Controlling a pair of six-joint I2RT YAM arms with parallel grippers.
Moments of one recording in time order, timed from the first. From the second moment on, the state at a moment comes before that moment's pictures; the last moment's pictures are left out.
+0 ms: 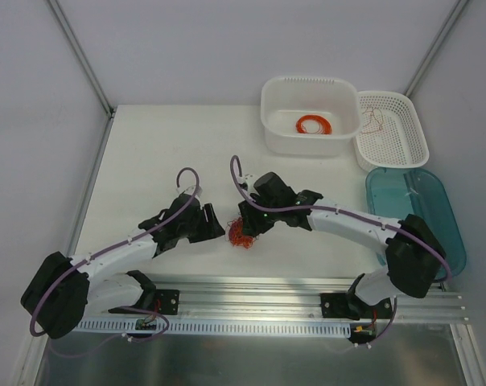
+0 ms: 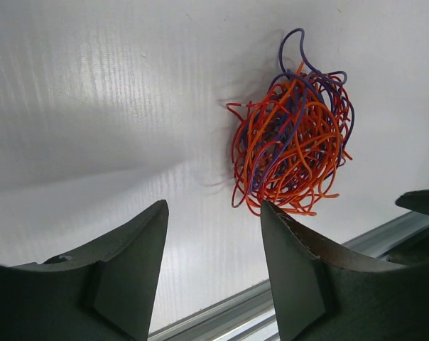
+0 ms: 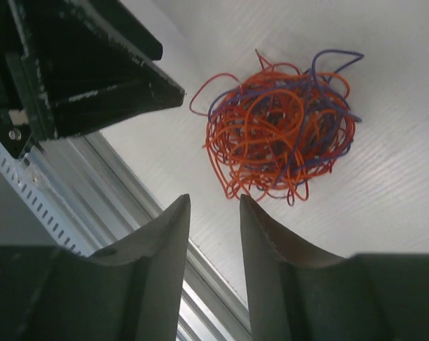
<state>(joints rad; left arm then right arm) -0.66 1.10 0.47 -0.17 0.04 -0.82 0.91 1.45 0.99 -0.41 -0.24 0.30</state>
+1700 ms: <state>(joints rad) -0.65 0.84 0.31 -0.16 0.12 -0.85 0.99 1.70 1.11 -0.38 0.09 0.74</state>
